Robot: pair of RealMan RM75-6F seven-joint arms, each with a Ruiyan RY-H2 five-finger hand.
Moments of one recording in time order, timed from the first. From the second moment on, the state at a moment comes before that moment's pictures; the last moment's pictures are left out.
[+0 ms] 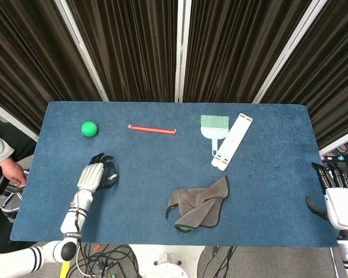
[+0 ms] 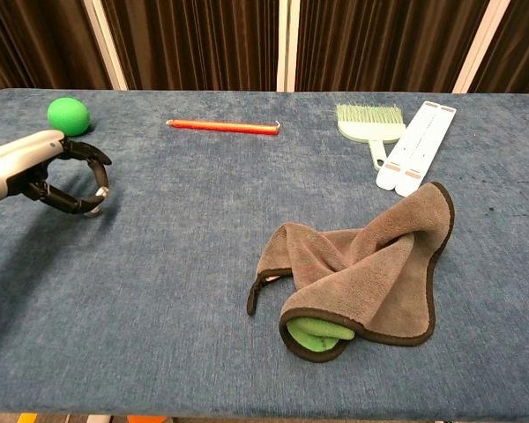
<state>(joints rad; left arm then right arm) -0.52 -1.65 -0.19 -1.40 1.04 1.05 0.08 0.09 -1.05 0.07 -1.65 -1.50 1.47 0.01</state>
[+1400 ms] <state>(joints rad) -0.43 -1.64 -0.18 -1.35 1.20 1.09 -0.17 0.08 -1.05 0.07 -1.65 -1.51 1.48 0.01</state>
